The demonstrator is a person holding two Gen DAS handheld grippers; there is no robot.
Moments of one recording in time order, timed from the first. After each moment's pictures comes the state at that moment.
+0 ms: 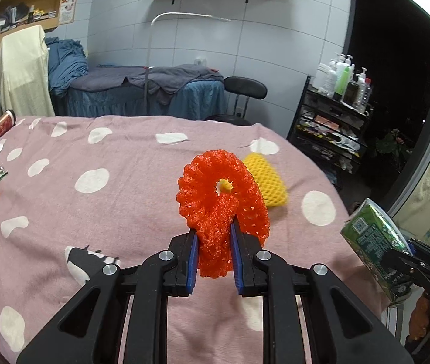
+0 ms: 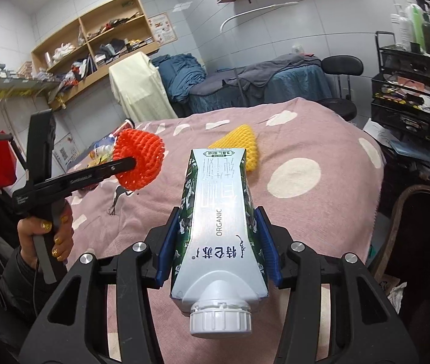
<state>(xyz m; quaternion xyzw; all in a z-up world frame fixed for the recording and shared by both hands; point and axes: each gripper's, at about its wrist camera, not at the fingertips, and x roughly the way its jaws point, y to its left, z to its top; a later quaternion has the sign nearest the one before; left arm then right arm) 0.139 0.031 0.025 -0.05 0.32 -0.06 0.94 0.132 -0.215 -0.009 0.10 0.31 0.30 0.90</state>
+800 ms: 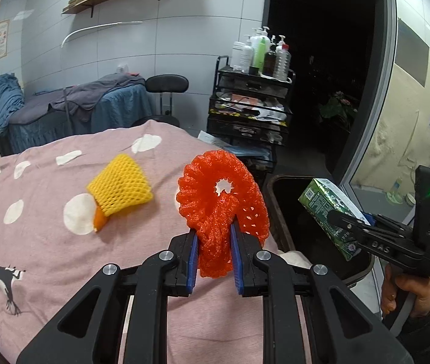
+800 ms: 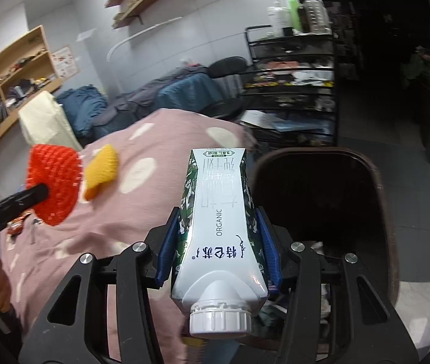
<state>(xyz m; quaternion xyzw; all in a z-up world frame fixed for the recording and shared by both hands) 0.127 -0.098 0.021 0.02 0.32 -0.19 0.93 0.112 -0.338 -0.043 0.14 0.33 0.04 0.93</state>
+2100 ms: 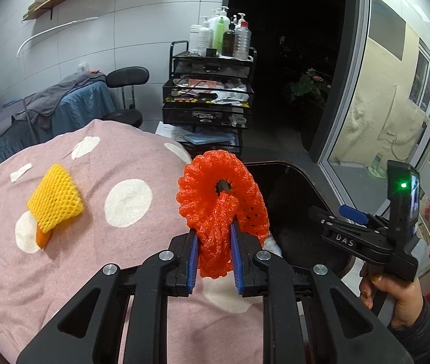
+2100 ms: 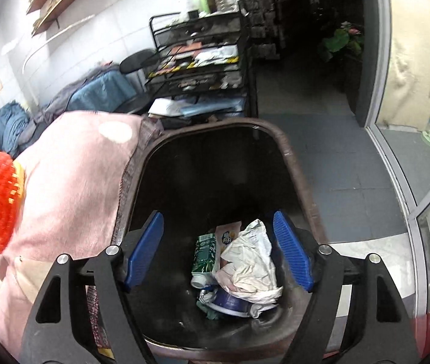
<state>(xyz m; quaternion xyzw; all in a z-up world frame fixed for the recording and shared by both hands) 0.142 -0.173 0.008 0.06 0.34 -0.26 0.90 0.111 -0.392 -0.073 0.17 0.36 -0.14 0.91</state>
